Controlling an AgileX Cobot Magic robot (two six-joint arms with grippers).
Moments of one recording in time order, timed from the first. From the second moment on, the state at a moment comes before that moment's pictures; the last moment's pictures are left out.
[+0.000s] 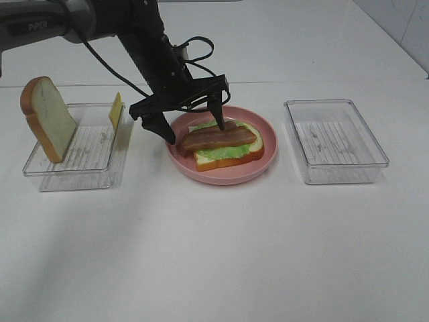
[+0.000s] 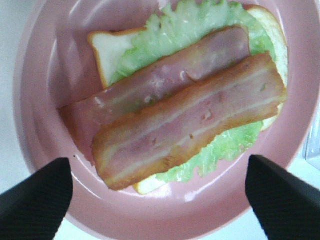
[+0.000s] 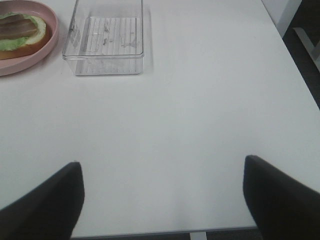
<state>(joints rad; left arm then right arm) -0.43 2.46 -2.16 -0.35 1.10 -0.34 0.05 0.00 -0.46 -0.07 1.11 0.04</state>
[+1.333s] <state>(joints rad) -0.30 2.15 -2.10 -0.04 1.22 -0.26 0.05 0.00 -0.46 -0.06 1.11 0.04</state>
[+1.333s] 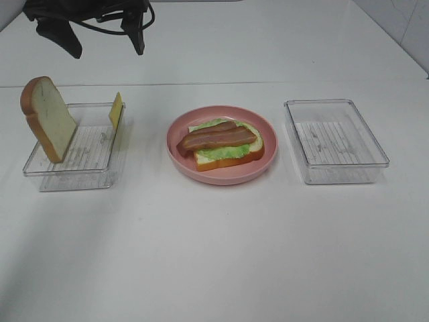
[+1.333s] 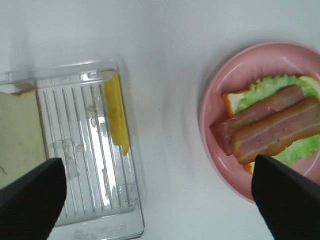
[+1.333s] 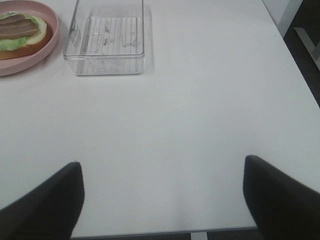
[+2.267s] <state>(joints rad) -0.25 2.35 -2.07 -0.02 1.16 -0.32 0.05 0.00 -0.46 -0.06 1.11 0.04</state>
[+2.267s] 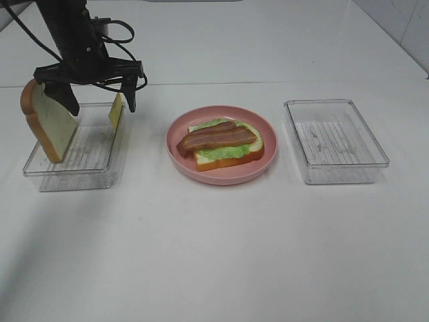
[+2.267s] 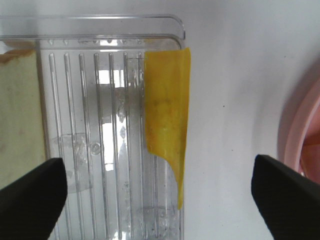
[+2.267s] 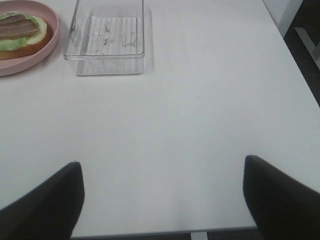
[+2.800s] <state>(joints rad) -0.25 2.40 -2.07 -0.06 1.07 -0.33 0.05 0.00 -0.46 -0.06 1.11 0.04</state>
